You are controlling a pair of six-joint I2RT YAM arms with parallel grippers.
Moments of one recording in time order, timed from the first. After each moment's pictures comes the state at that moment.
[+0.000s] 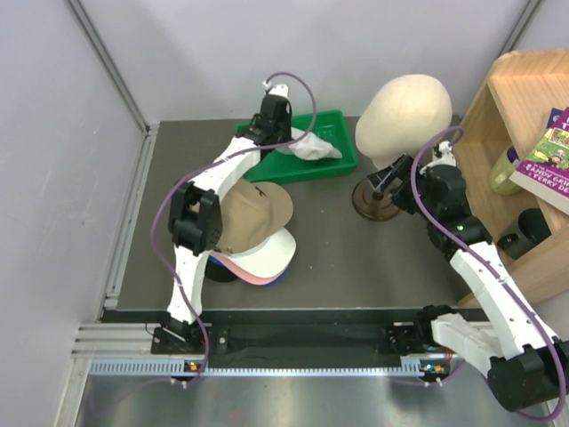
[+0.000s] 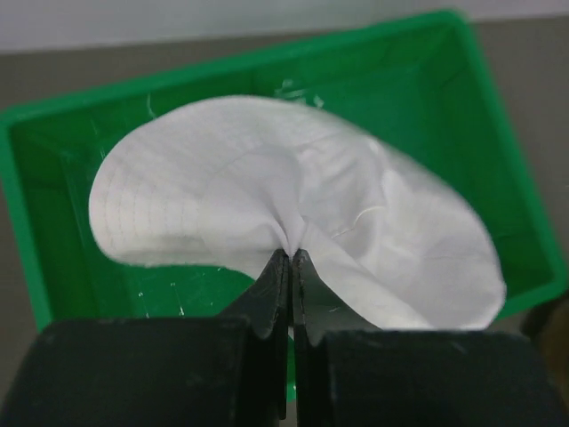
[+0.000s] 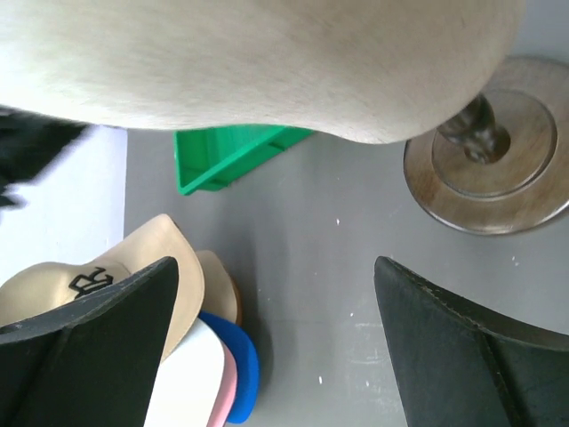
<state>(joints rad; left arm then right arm) -0.46 2.23 2.02 -0.35 -0.21 -0.28 0.25 0.95 0.88 -0.29 -0.07 0.78</state>
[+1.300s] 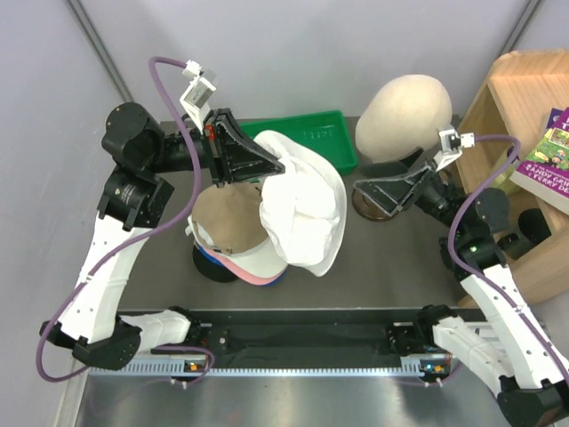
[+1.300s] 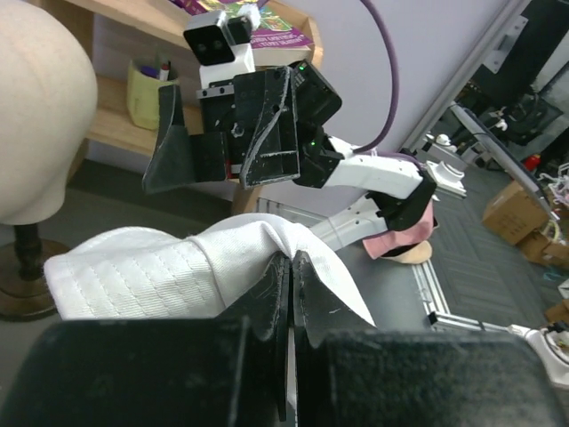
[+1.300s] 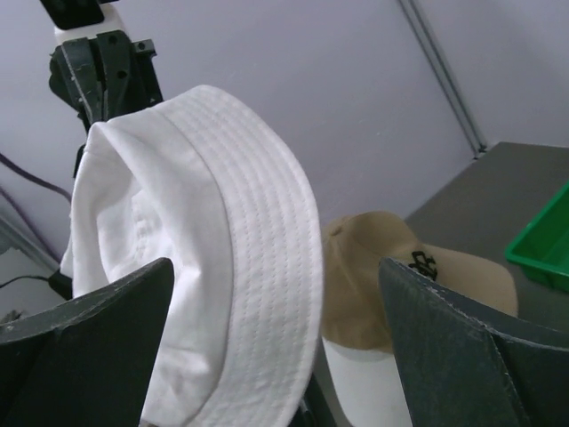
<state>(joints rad) -0.45 1.21 1.71 -0.22 1.08 -0.63 0.32 0.79 0.89 0.35 -0.68 0.92</state>
